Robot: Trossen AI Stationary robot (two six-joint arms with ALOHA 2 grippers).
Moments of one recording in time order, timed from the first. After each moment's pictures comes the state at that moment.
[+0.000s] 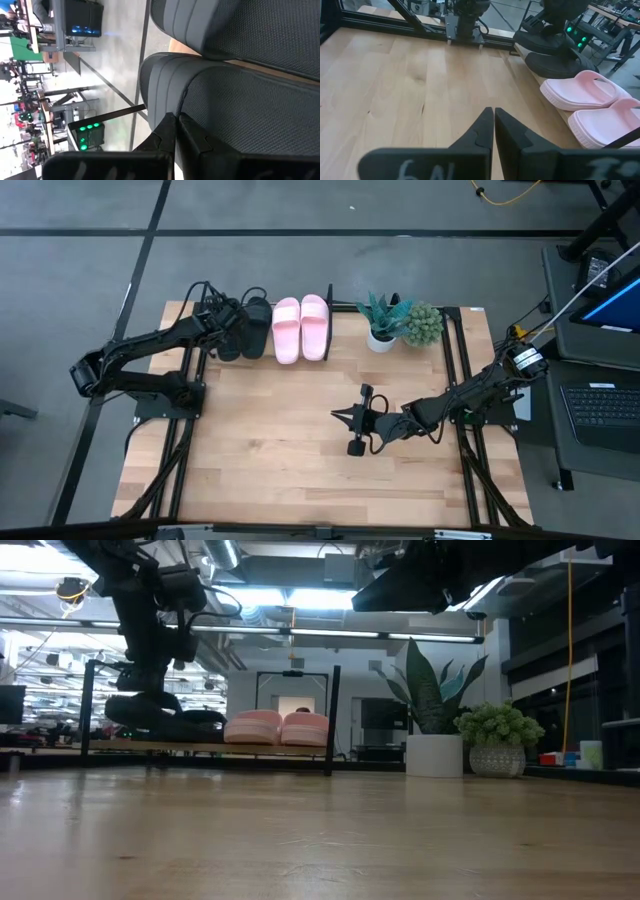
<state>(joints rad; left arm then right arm) 0.67 1.10 0.71 -0.63 -0.71 0.61 0.42 1.58 0.82 0.37 0.66 0.02</state>
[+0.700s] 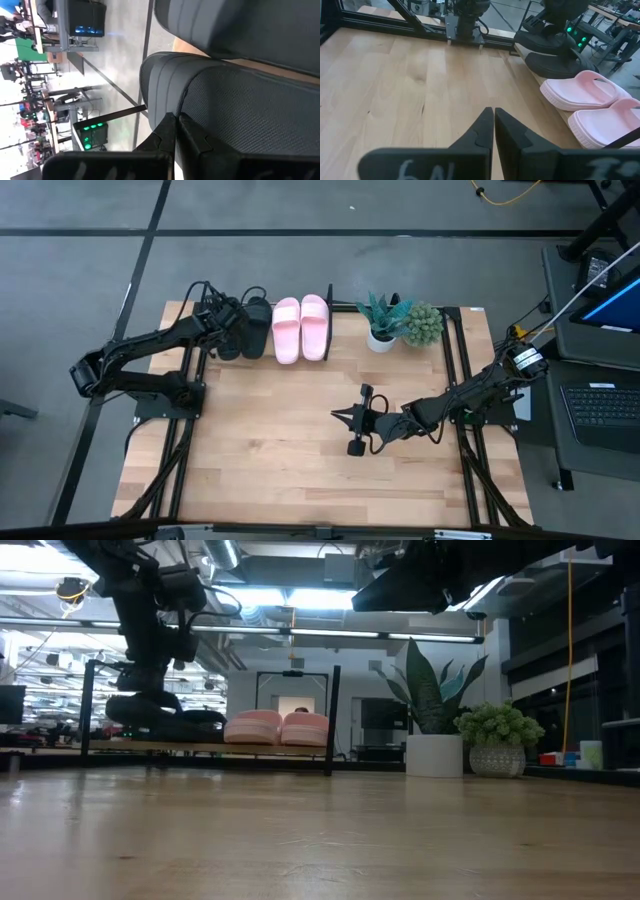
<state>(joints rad) 0.67 1.10 0.71 -0.62 -0.72 0.63 0.42 1.58 0.82 0.37 0.66 0.02</state>
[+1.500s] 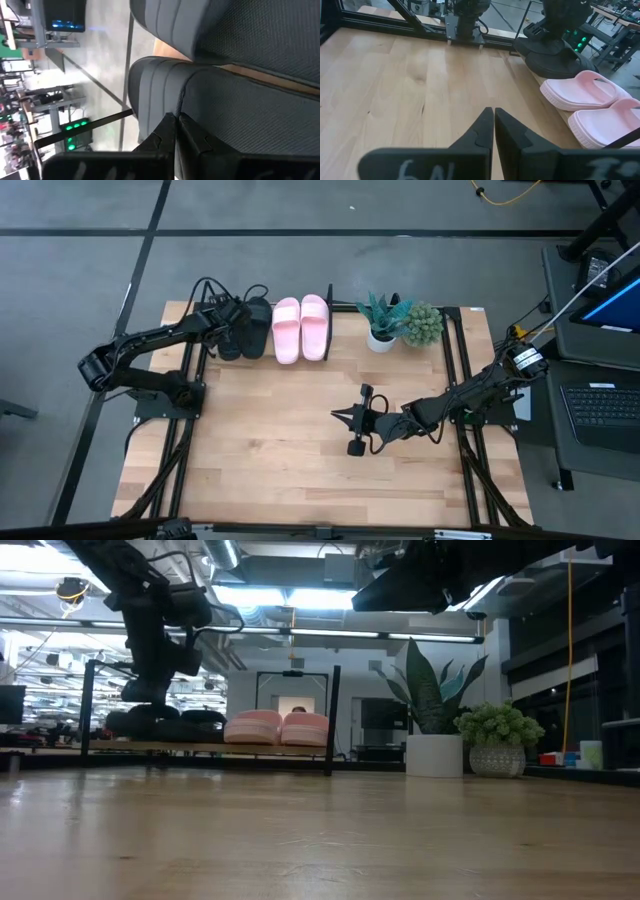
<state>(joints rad) 0.74 1.20 0.71 -0.57 -0.63 0.64 0.42 1.58 0.82 0.37 0.66 0.02</state>
